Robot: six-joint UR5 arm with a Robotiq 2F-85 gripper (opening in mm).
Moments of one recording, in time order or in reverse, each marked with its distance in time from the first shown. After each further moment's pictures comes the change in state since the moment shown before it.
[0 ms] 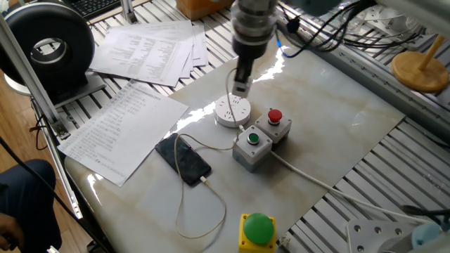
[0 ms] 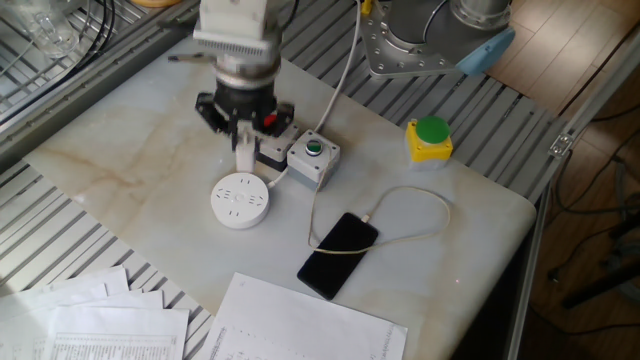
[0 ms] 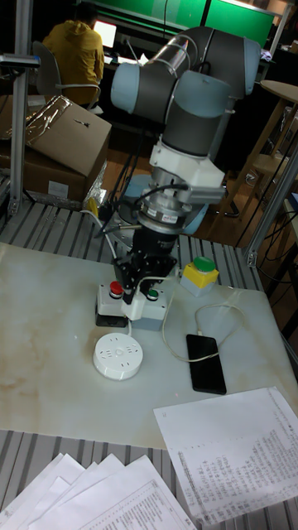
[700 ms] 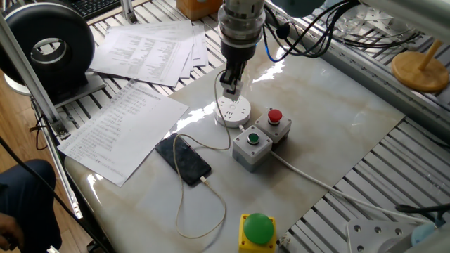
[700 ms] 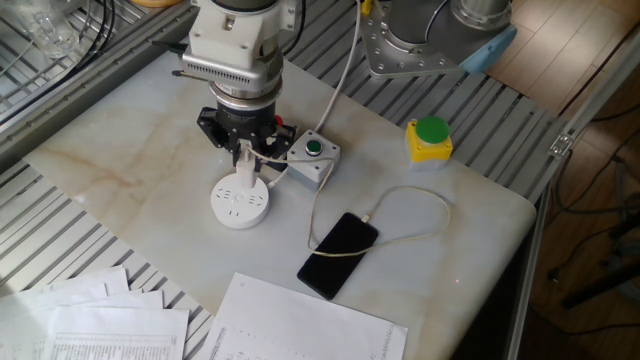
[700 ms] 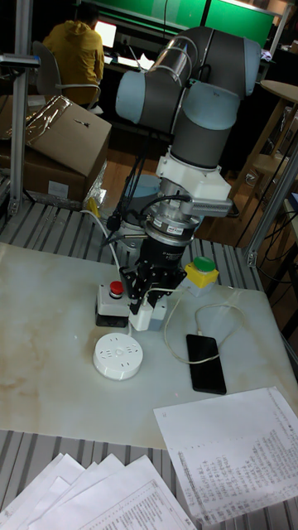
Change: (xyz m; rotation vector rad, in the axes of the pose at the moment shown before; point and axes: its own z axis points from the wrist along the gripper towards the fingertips) arm -0.015 0.007 0.005 -0.018 -0.003 0.118
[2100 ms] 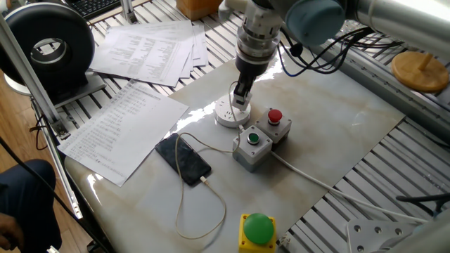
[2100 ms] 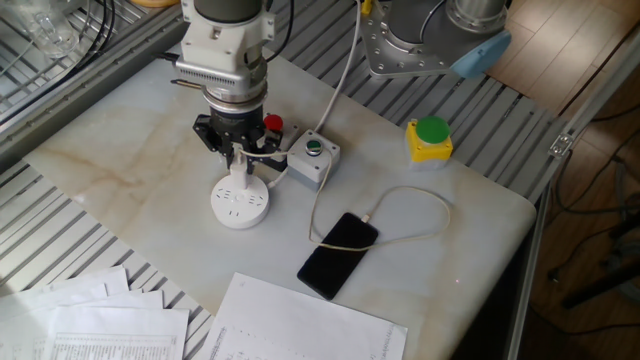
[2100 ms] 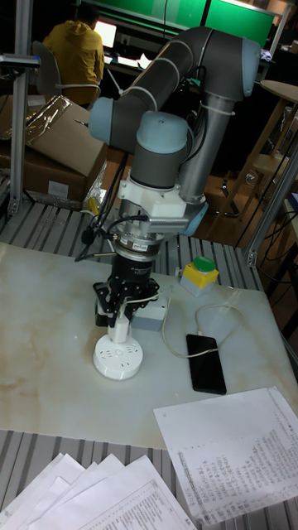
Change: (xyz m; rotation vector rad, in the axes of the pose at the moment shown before) arm 0.031 -0.020 0.055 -0.047 -0.050 -0.005
